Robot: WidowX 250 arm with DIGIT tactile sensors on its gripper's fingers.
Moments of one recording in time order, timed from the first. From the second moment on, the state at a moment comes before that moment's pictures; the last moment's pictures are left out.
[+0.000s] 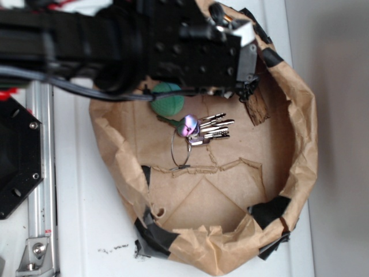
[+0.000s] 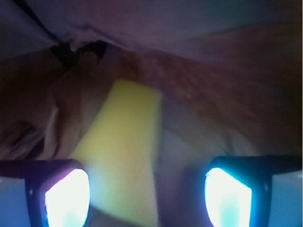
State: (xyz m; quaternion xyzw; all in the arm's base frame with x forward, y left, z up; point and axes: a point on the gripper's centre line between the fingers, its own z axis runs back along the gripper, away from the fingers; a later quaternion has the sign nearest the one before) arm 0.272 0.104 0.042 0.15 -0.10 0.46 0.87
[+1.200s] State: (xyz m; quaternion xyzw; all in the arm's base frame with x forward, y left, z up) arm 0.272 0.087 0.037 0.16 -0.07 0.43 0.89
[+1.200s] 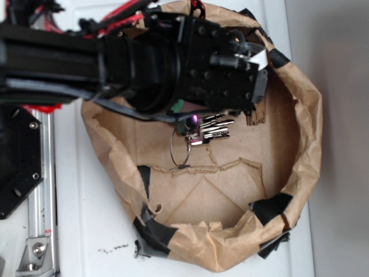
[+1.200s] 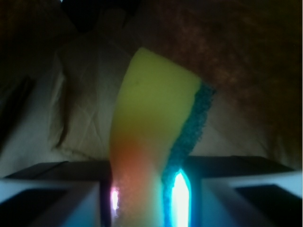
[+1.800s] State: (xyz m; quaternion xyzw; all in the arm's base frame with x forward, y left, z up) arm 0.265 0.017 0.153 0.12 -0.13 0.19 0.97
